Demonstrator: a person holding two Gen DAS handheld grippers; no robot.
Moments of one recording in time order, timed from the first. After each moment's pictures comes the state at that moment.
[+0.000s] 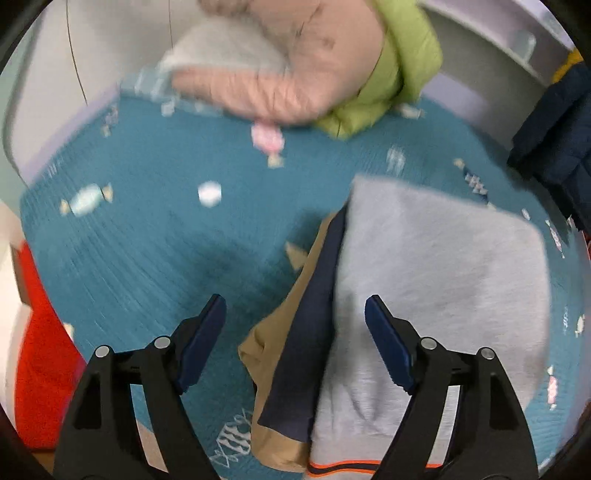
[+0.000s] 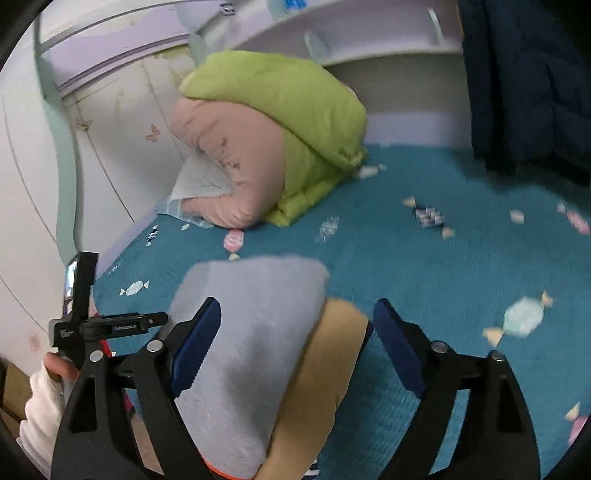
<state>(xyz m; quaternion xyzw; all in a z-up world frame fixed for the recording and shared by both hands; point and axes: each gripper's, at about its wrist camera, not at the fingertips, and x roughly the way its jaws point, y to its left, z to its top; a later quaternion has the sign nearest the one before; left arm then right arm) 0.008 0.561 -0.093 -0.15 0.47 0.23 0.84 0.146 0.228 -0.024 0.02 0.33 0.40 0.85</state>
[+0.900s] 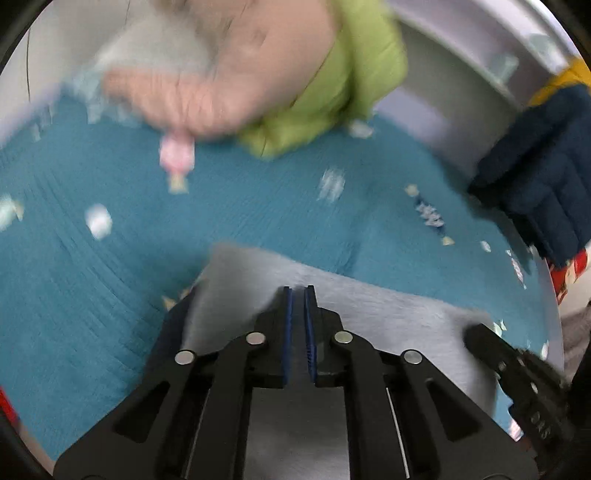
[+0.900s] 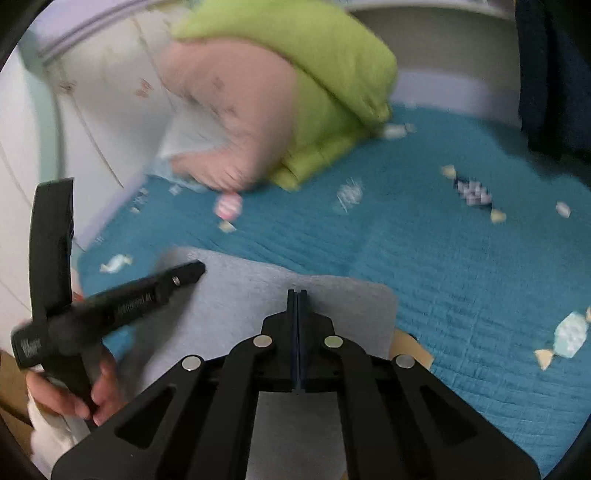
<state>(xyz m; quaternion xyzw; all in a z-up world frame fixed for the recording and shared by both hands) 0.129 0.555 -0.158 -0.27 0.44 0.14 0.85 0.214 0.320 -0.127 0.00 0.43 0.38 0.82</state>
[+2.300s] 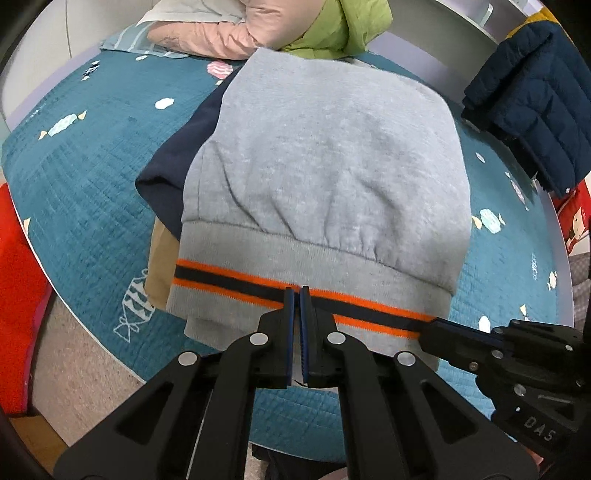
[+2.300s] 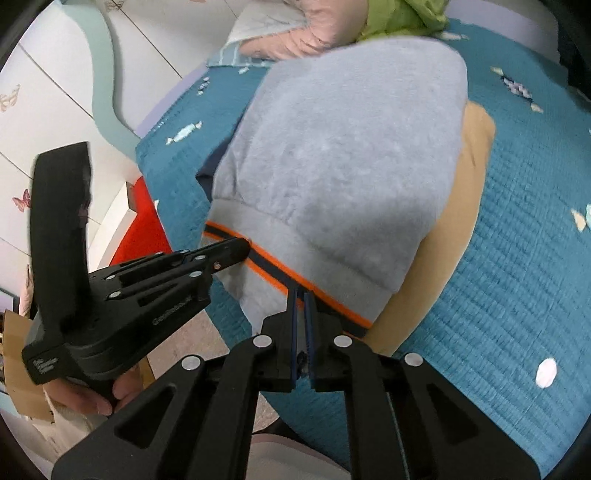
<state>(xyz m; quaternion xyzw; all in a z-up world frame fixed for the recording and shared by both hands) -0.066 0.421 -0.140 -0.23 0.51 0.17 0.81 0.051 0.278 -0.129 -0.06 0.57 0.47 0.68</state>
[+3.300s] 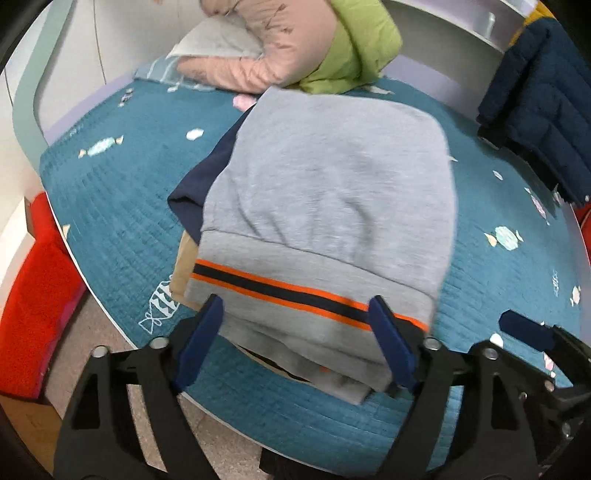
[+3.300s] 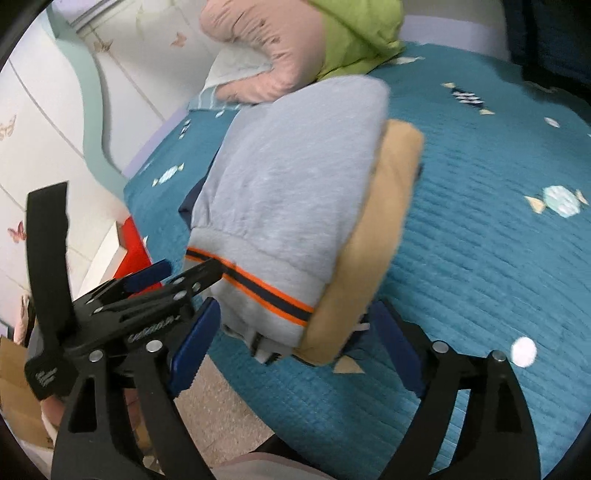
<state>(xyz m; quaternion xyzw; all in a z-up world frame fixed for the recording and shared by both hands) -0.070 0.374 -0.101 -0.18 0.47 0.24 0.83 0.050 0.198 -0.103 -0.01 0.50 0.43 0.76</state>
